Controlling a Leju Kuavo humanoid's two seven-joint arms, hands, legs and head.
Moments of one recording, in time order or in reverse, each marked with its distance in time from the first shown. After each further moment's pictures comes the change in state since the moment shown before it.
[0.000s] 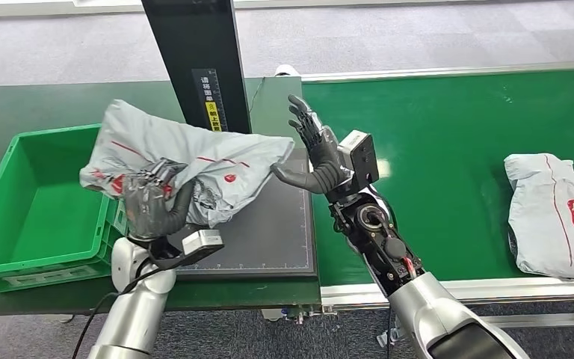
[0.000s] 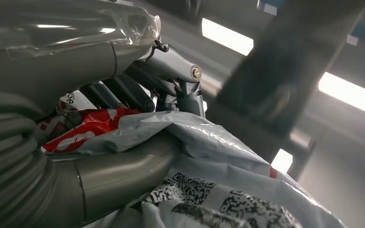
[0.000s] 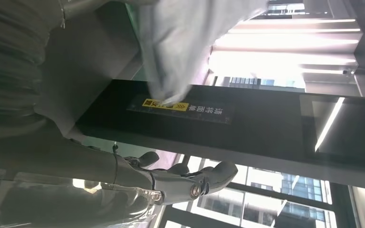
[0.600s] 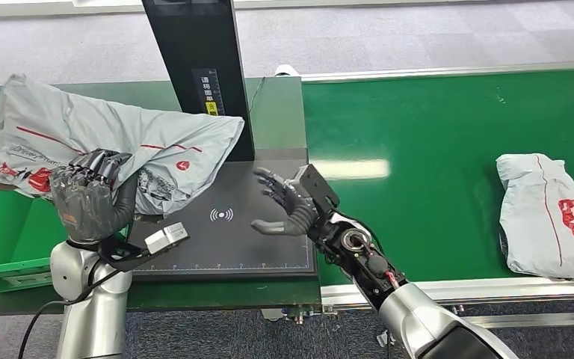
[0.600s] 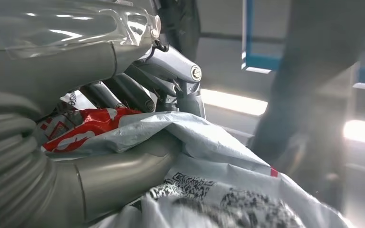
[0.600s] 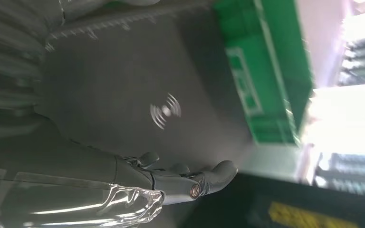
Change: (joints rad) left arm 0.032 0.002 0.179 -0.256 -0.232 -0.001 0.000; right arm 0.014 0.027 0.133 0.251 -0.014 0.219 0.185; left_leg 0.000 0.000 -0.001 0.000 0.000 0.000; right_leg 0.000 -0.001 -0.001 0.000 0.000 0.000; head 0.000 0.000
